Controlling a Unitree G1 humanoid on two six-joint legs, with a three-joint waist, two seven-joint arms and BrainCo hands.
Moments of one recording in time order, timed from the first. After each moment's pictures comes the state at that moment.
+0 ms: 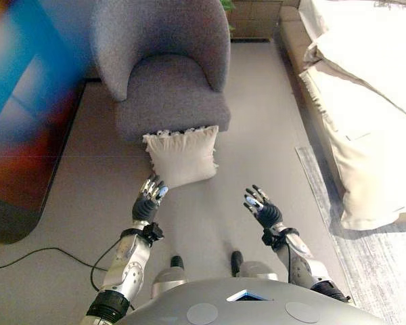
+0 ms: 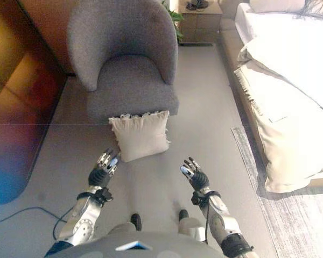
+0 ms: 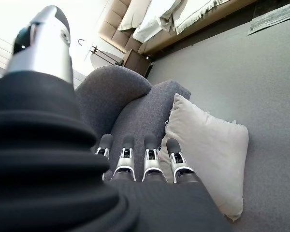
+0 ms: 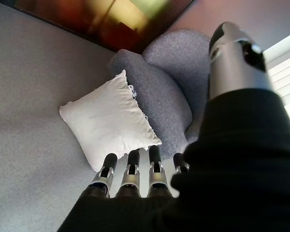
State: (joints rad) left arm 0.22 0.30 -0.28 0.26 -0.76 -0.26 0.02; right arm 0.15 -0.25 0.33 0.36 0.73 -0.04 0.08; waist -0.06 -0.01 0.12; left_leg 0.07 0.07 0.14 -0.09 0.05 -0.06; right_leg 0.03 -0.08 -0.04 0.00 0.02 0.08
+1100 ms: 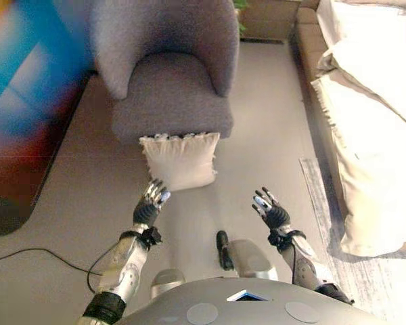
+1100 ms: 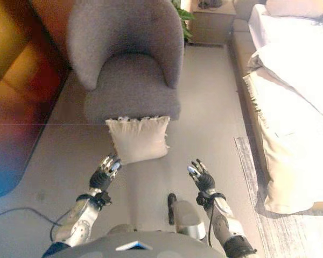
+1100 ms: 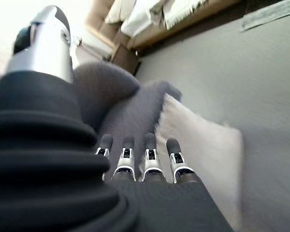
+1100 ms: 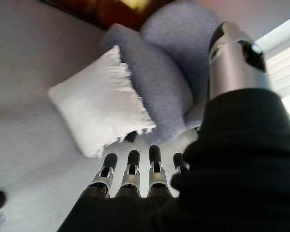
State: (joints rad) left arm 0.19 0.32 -0.28 0.28 -0.74 -0.18 -0.02; right arm 0.17 -0.27 0.27 0.38 0.73 -0.04 0.08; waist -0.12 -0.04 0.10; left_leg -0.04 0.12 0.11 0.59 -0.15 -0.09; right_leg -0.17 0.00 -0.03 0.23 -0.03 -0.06
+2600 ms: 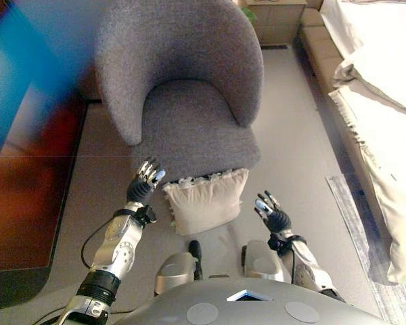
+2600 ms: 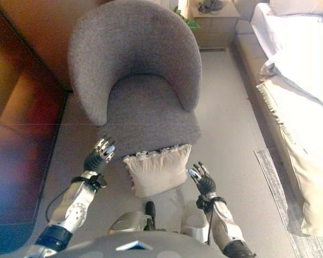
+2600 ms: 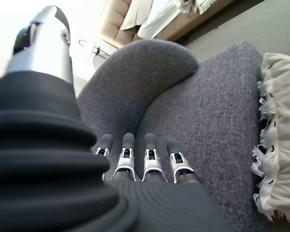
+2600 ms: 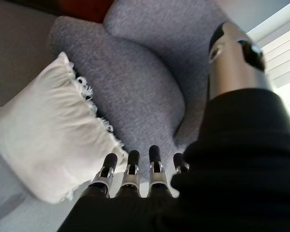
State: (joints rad) left arm 0.14 0.38 -0.25 0.26 -0.77 -0.16 -0.02; right arm 0.27 -0.25 0.28 0.39 0.74 -0.10 0.03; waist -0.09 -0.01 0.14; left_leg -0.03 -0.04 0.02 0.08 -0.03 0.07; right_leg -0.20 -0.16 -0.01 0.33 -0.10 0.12
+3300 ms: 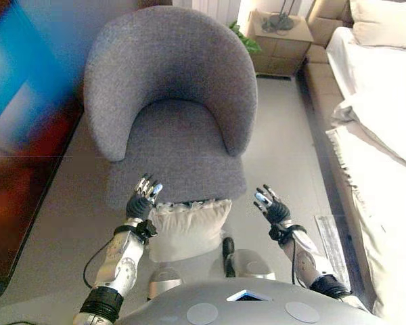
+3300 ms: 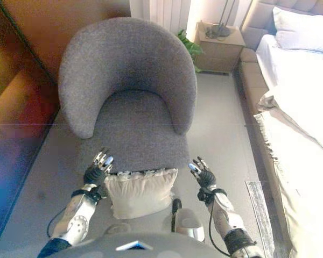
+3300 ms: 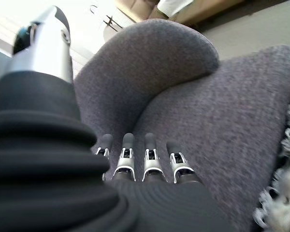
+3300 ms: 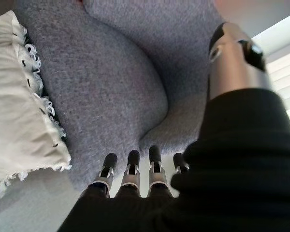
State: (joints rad) left arm 0.22 0.33 -0.22 0.26 -0.77 -0.20 0.00; right arm 0.12 -0.27 0.28 0.46 0.75 -0.02 0.09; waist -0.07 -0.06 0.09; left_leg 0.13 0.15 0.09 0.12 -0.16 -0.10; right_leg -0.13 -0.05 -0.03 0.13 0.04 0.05
